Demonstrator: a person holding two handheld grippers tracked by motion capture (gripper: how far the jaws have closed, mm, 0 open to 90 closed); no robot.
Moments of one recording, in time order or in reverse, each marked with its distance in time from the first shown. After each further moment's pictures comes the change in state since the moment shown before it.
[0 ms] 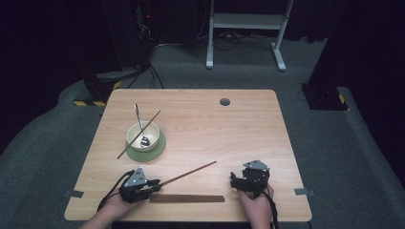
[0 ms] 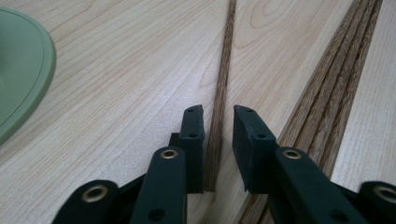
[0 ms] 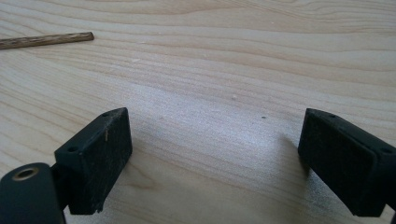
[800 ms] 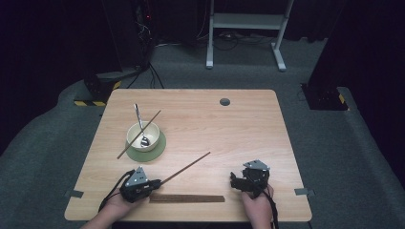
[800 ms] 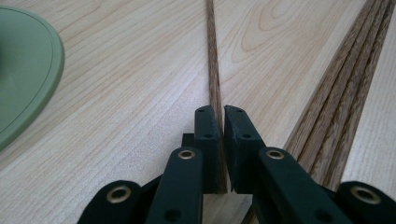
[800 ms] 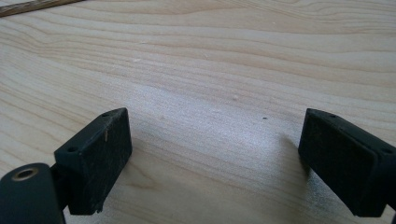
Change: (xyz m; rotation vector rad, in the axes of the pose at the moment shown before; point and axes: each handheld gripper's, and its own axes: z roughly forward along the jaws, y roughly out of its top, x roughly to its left) left arm 0.000 0.002 0.001 -0.005 0.027 -0.021; right arm 0.000 0.000 0.000 0.000 0.006 -0.005
